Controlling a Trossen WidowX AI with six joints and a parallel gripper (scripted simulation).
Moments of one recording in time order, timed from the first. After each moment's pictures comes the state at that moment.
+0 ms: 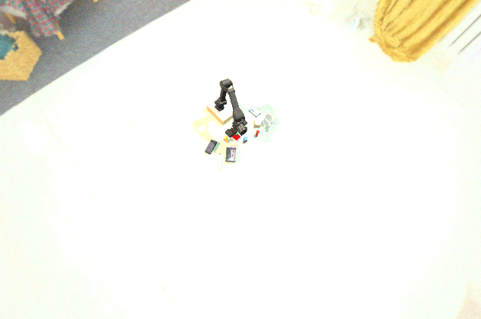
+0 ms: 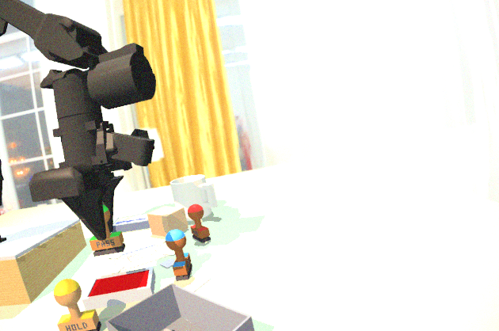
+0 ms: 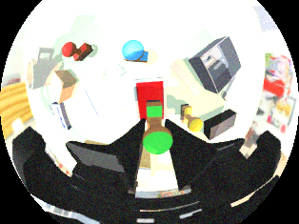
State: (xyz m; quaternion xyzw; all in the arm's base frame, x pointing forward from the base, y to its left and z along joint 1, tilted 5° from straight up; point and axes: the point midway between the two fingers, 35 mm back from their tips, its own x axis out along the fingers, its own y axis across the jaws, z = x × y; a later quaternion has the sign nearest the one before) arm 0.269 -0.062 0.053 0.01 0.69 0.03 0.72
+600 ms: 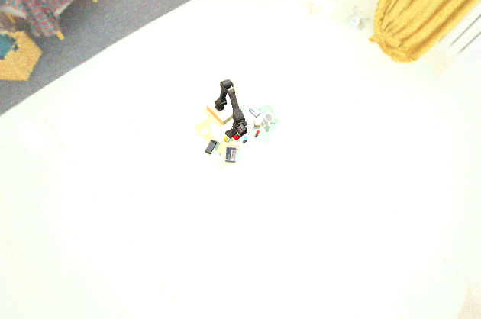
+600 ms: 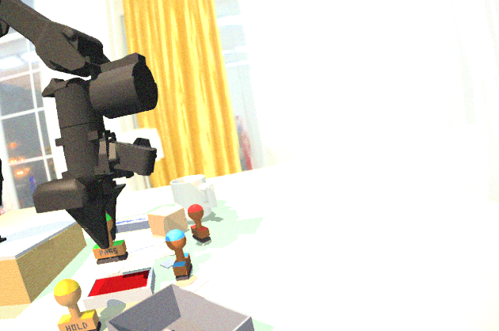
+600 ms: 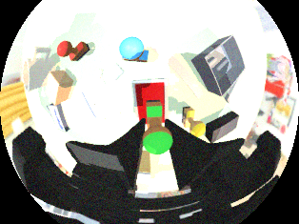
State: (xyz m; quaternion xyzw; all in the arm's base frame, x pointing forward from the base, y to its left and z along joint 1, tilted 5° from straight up) arm 0.270 -0.061 0.041 0.01 0.69 0.03 0.72
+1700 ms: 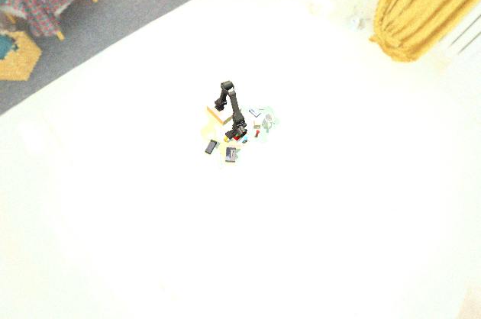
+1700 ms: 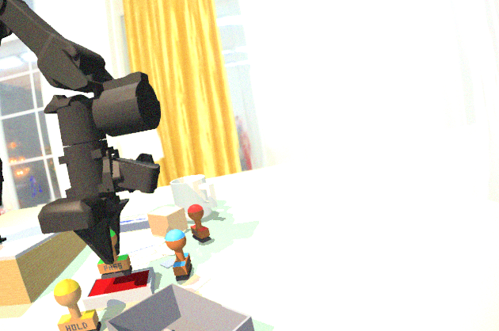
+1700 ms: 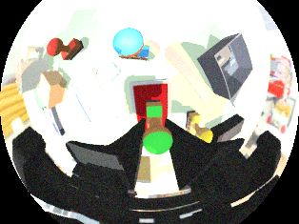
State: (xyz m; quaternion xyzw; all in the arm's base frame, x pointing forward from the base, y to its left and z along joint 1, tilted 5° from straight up) arm 0.270 -0.059 0.019 0.01 0.69 0.03 0.72
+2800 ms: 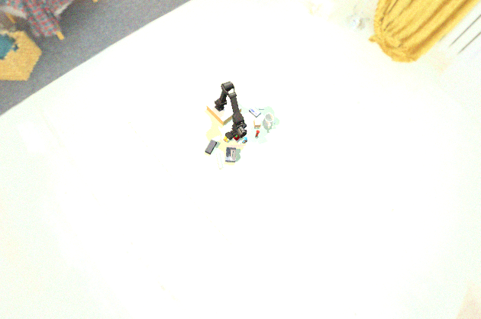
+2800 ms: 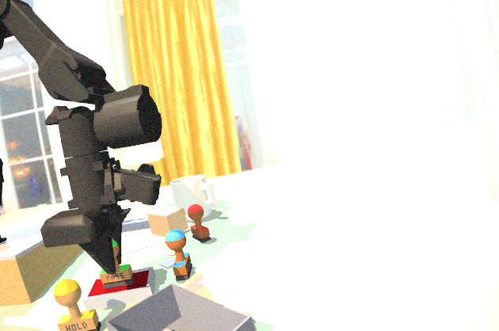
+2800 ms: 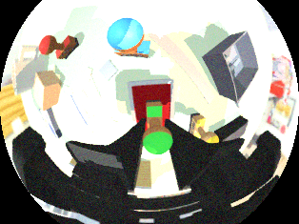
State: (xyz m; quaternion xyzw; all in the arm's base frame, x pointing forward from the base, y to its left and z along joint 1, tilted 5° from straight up) arm 0.269 -0.058 0.005 0.01 0.69 0.03 0.72
